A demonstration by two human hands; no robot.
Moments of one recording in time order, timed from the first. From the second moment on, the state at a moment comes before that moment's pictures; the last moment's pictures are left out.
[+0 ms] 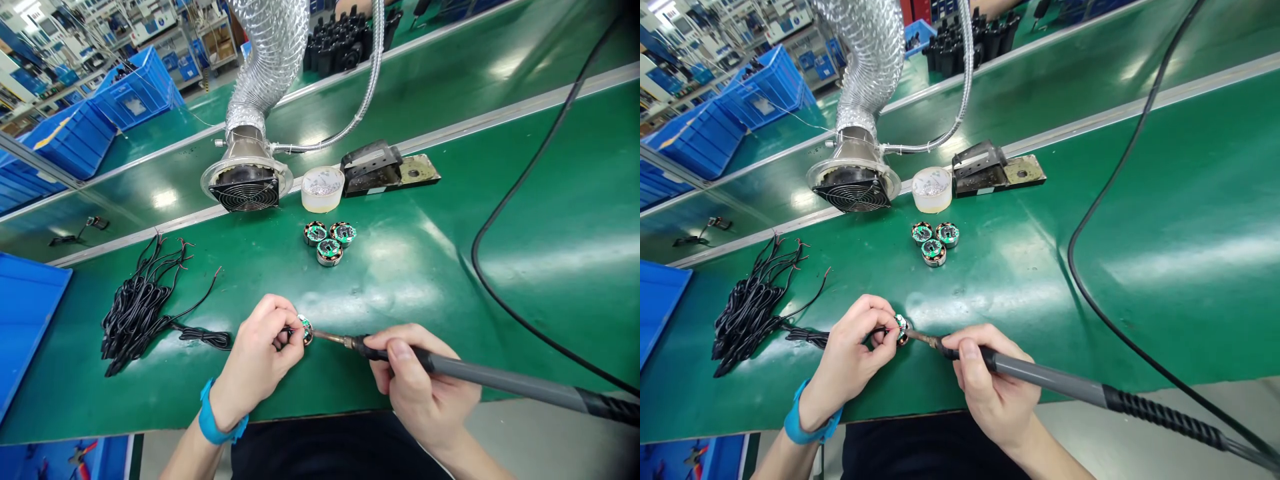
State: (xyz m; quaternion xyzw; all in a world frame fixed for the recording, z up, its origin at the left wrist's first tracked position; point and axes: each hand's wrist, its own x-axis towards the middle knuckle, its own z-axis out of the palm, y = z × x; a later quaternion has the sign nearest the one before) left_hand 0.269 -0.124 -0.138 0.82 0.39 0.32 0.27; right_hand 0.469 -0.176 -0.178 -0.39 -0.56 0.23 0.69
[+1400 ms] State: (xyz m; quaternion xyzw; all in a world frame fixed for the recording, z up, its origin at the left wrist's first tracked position) left_hand 0.273 -0.126 -0.132 0.81 0.40 0.34 0.24; right_hand 0.470 -0.185 -0.191 -0.44 -0.51 0.15 0.72
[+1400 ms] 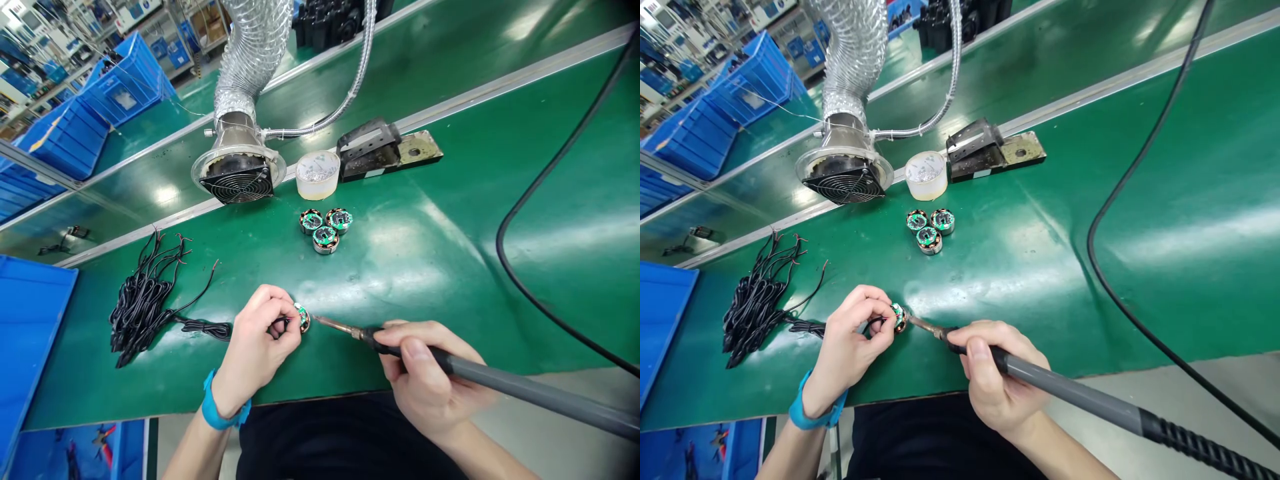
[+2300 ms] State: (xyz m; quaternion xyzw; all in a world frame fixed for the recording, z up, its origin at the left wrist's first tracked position) left_hand 0.285 -0.125 -0.112 0.75 0.48 0.32 0.33; right_hand 0.472 -0.184 -0.185 -0.43 -0.58 0.20 0.66
